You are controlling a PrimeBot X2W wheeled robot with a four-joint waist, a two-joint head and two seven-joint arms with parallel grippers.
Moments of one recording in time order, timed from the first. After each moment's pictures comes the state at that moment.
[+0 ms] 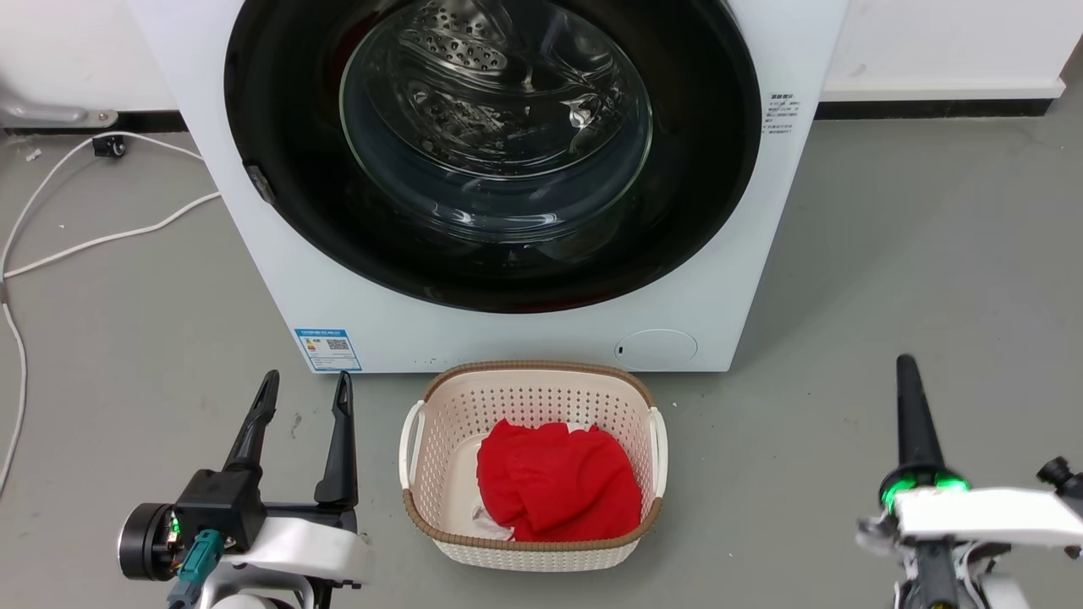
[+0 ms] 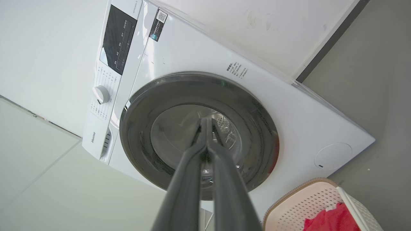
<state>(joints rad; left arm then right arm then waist) -0.04 0.06 0.03 0.08 -0.07 -0.11 -0.26 -0.06 -0.05 0.04 0.12 1.09 0.13 -0.24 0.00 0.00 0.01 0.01</state>
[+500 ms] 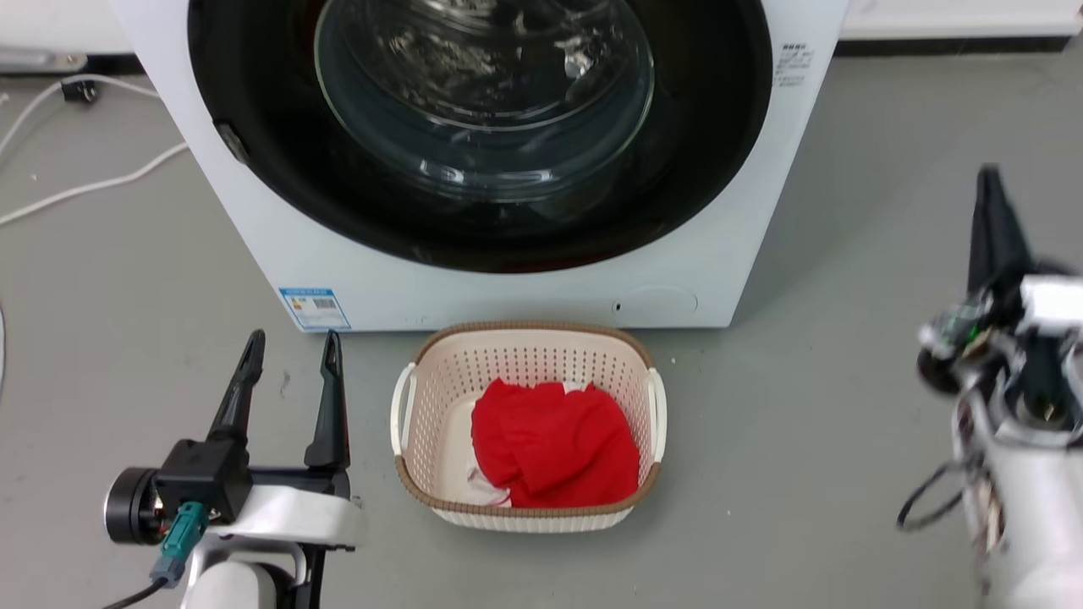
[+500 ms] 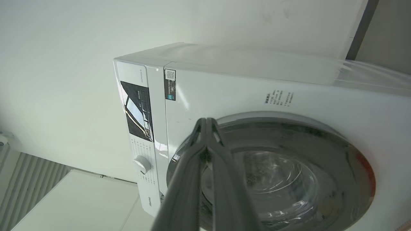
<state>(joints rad) -0.09 0.05 0.05 0.06 -0.07 -0.11 -0.26 -0.48 -0.09 -0.10 0.37 1.56 0.13 -0.09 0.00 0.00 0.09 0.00</state>
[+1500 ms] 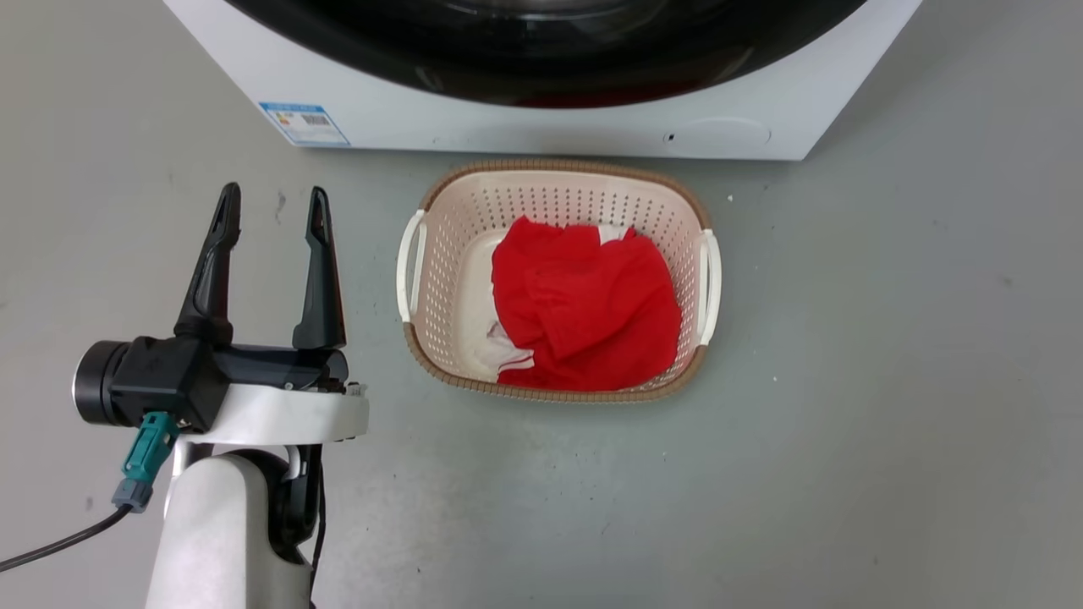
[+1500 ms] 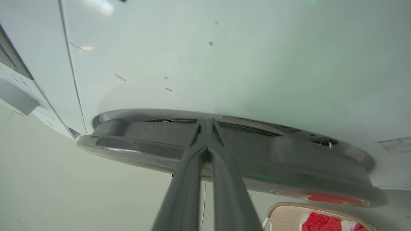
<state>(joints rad) -0.29 0.05 0.04 -0.02 -0.08 -0.11 -0.26 -1.65 -0.24 0.23 1.21 1.28 0.13 0.46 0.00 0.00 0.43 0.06</state>
